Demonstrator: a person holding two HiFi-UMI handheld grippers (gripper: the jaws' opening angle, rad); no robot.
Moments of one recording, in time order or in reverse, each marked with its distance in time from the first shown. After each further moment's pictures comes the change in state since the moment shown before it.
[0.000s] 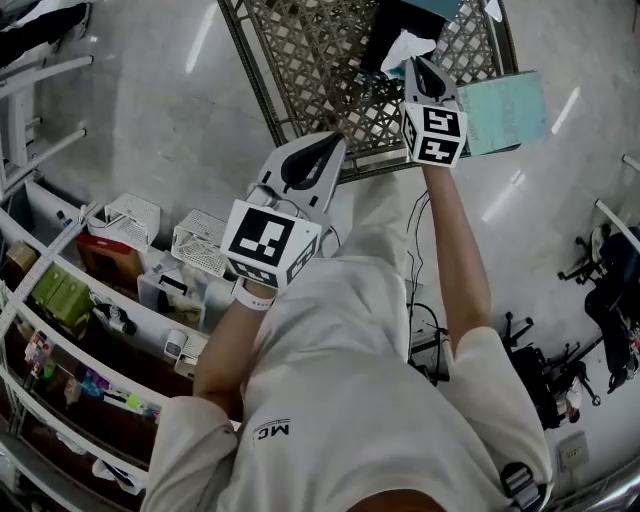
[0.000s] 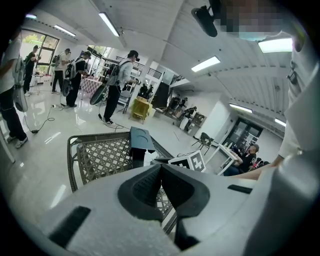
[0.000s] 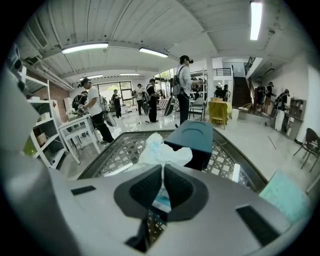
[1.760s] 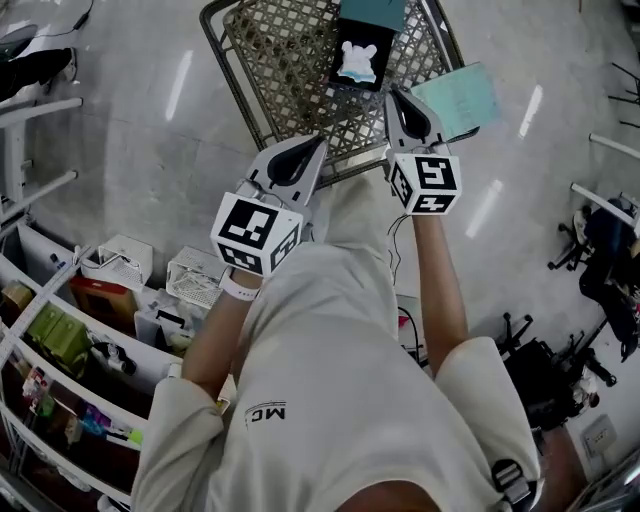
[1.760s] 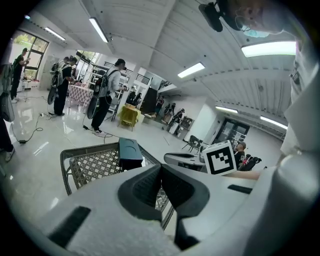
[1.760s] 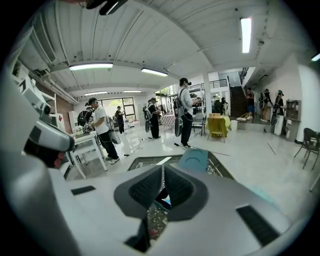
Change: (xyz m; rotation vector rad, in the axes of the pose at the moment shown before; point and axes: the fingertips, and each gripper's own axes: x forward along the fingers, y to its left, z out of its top) left arm -0.033 -0.038 0.022 0.085 -0.053 -0.108; right arm -0.146 0.031 0.076 0.039 -0.168 0.018
